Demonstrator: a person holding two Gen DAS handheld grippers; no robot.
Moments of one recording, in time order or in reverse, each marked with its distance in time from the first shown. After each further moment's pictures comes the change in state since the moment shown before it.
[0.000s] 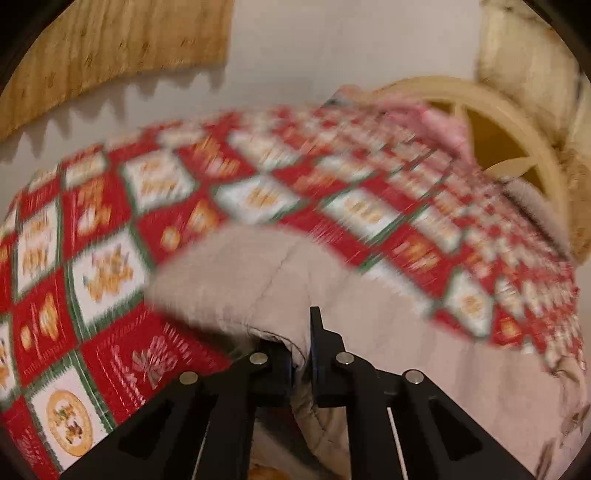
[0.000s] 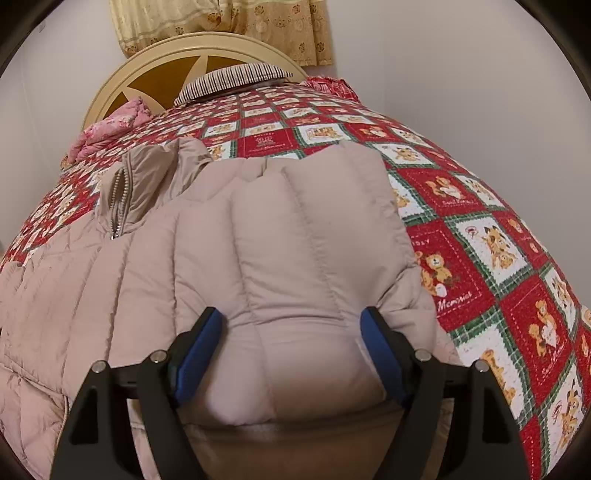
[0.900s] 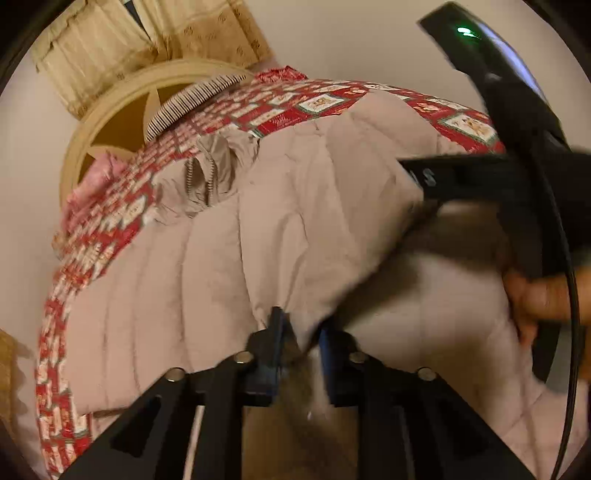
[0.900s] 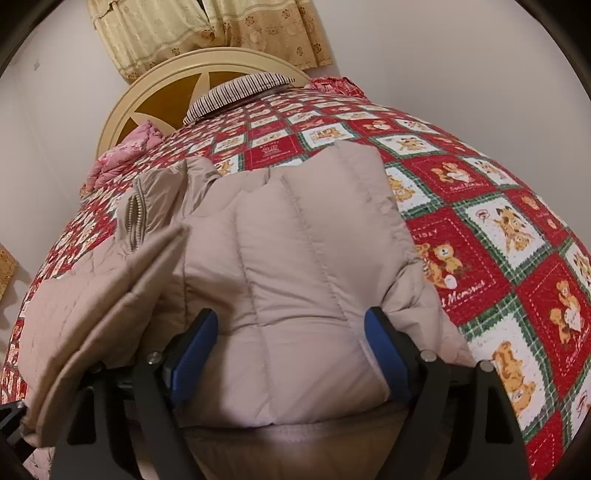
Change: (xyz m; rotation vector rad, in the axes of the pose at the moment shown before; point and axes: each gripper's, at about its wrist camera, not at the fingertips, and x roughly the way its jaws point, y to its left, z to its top) left arm -0.203 -0.331 -0.342 1.255 0.048 -0.474; right arm -0.004 -0.018 -0.002 0.098 -0.026 0.129
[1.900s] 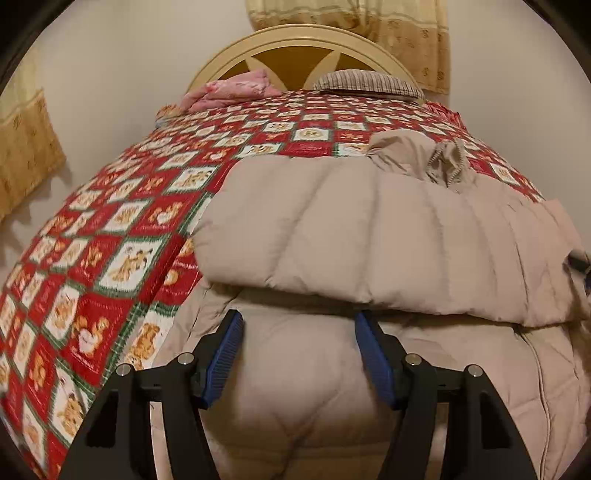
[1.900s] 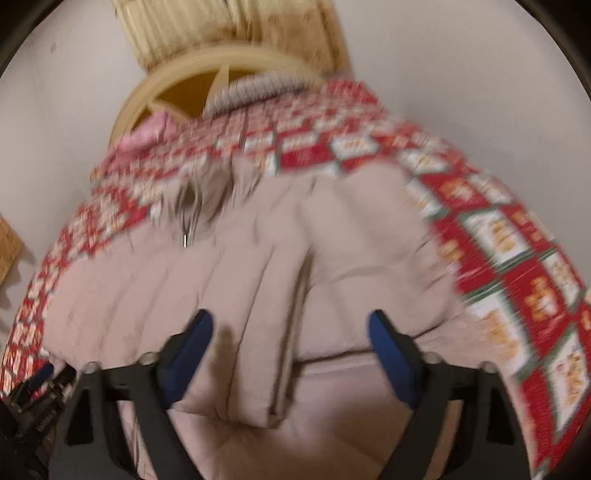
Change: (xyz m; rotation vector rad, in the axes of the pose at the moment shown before) left arm -0.016 0.158 -0.116 -0.654 0.000 0.197; right arm -0.032 0.052 -0.011 -0.076 0.060 -0.006
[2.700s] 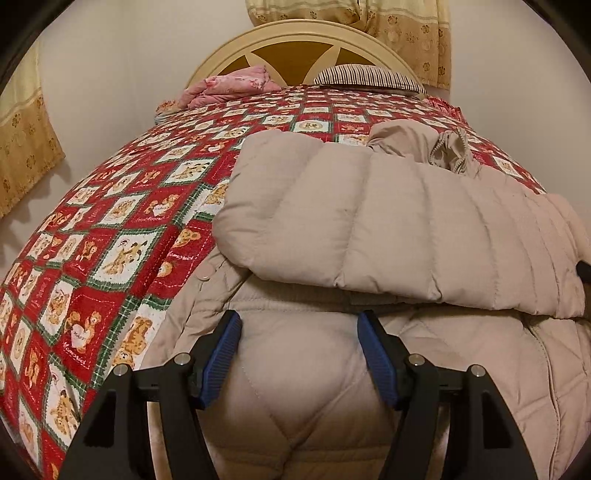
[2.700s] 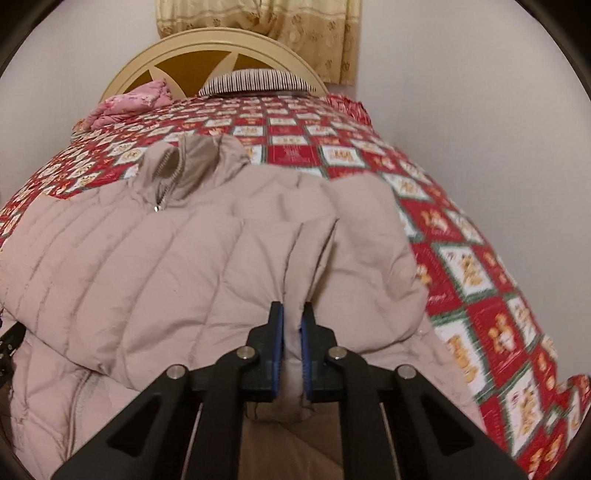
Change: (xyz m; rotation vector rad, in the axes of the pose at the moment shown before) left arm 0.008 -0.002 -0.006 0.019 0.014 0.010; right arm 0.007 0.012 -0.010 -0.186 -0.050 -0.201
